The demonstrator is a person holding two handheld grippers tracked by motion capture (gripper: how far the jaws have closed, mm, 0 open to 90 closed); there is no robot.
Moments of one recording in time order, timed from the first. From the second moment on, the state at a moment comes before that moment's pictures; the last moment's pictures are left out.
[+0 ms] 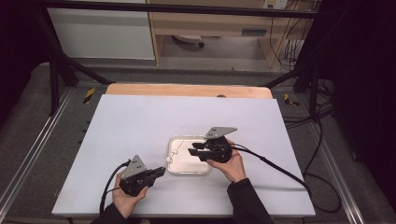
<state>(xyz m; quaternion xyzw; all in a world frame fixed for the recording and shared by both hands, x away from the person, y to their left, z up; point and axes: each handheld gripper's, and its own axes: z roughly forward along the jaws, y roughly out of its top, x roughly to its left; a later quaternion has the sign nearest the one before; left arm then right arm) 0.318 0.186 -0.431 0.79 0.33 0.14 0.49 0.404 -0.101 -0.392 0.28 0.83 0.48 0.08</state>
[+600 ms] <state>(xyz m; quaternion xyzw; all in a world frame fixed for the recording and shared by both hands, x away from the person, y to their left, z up) 0.317 0.185 -0.430 0.79 0.32 0.14 0.50 0.400 -0.126 -0.358 0.30 0.78 0.55 0.05</state>
